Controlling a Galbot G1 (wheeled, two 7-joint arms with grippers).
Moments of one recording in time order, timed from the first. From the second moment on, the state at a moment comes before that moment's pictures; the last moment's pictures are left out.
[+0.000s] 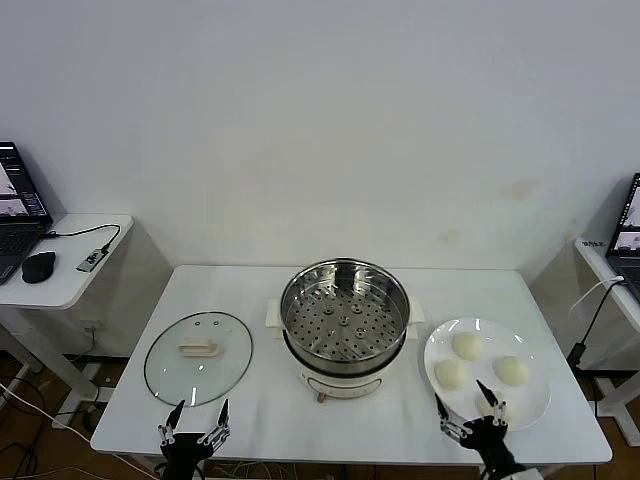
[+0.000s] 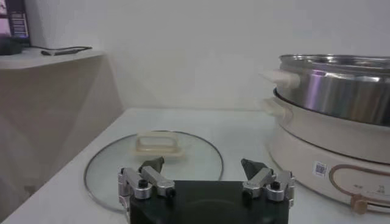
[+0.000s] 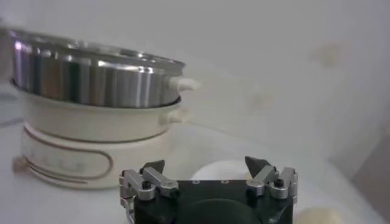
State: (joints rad) left arm 1.77 -1.27 -0.50 -2.05 -0.26 0.03 -0.15; right arm -1.67 1.17 0.76 1.94 -0.07 0.08 -0.19
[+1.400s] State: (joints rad) left arm 1.72 -1.25 -0.55 -2.02 -0.22 0.12 -0.13; right arm -0.48 0.58 -0.18 1.33 -0.30 -0.08 -1.02
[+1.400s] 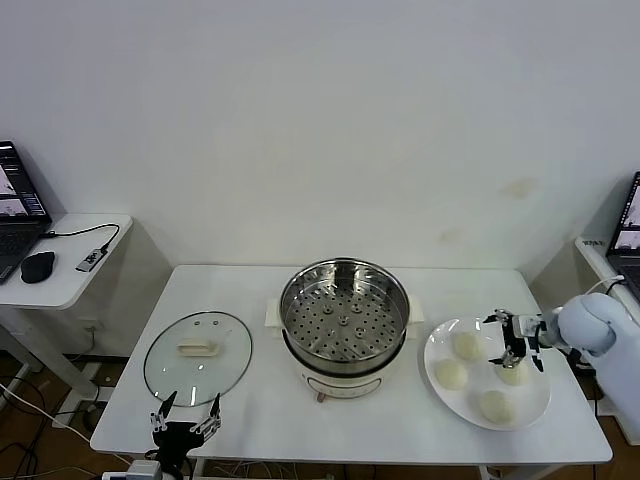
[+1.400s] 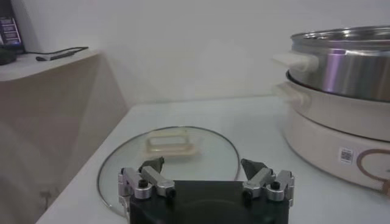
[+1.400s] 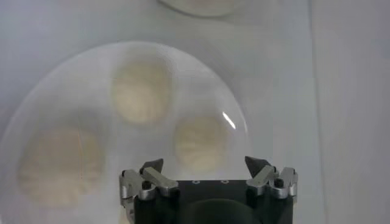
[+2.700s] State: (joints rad) left arm 1.70 -1.22 -0.57 -2.01 -0.20 0.11 -0.12; right arm -0.23 0.72 -0.50 1.13 -0.31 -0.14 -1.05
